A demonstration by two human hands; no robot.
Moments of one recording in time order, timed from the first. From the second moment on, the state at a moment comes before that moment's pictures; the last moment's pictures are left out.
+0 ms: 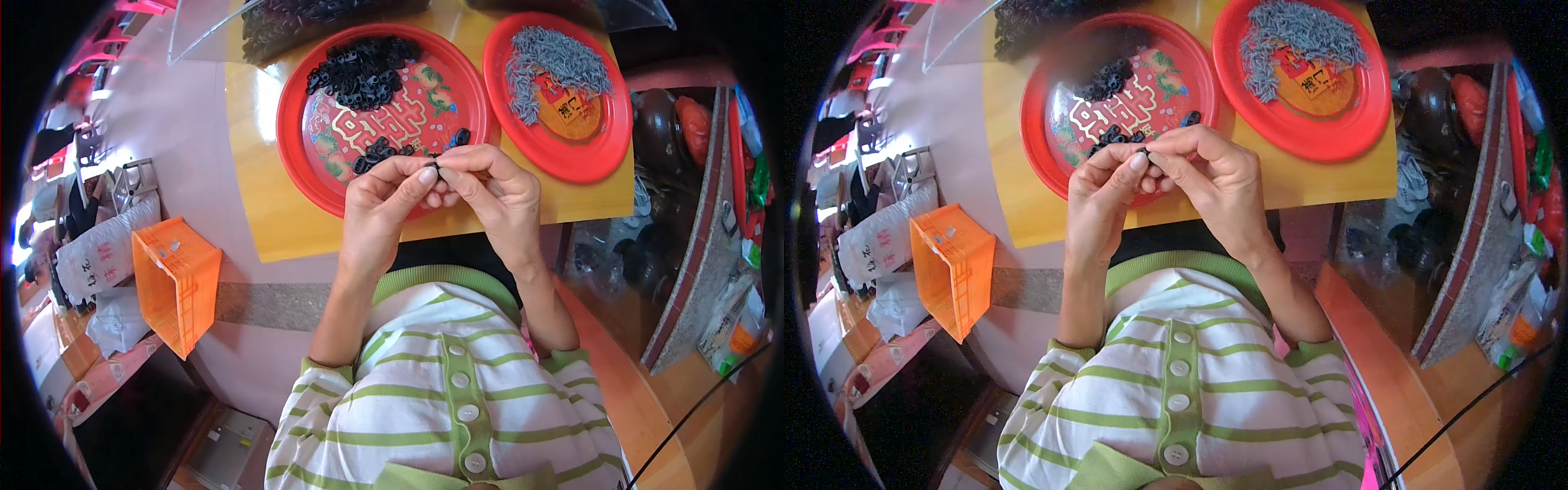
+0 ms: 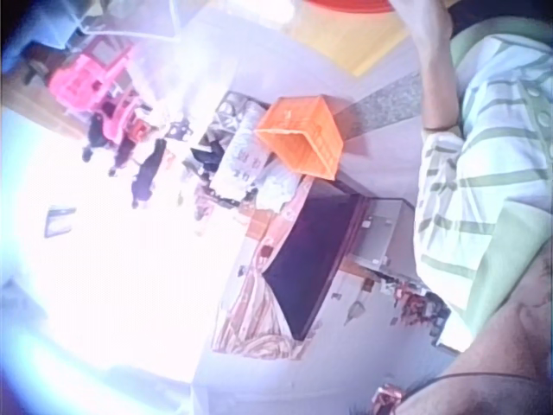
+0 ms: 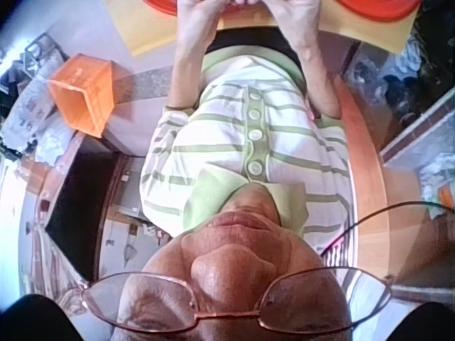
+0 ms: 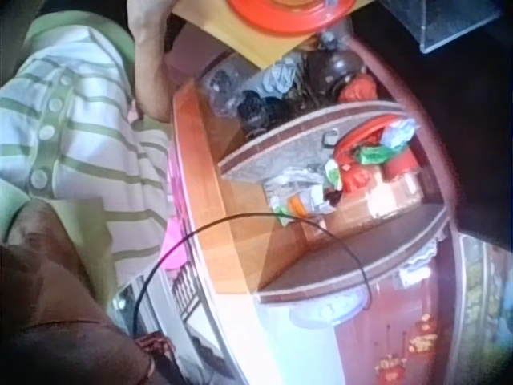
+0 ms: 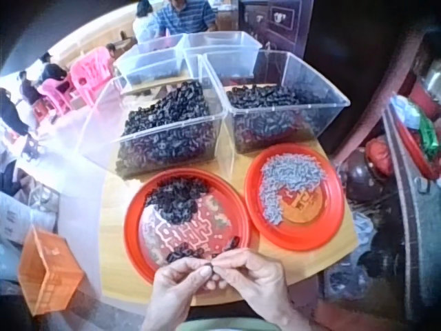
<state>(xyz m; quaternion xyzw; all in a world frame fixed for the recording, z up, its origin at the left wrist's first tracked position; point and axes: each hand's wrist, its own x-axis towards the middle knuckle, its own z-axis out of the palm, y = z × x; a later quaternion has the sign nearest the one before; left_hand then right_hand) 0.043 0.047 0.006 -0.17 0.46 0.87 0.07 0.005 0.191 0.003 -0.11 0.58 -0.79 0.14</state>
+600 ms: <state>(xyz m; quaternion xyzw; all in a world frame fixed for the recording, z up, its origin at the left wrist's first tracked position) 0.060 0.042 0.005 -0.17 0.47 0.87 0.08 0.013 0.196 0.016 -0.10 0.66 -0.72 0.19</state>
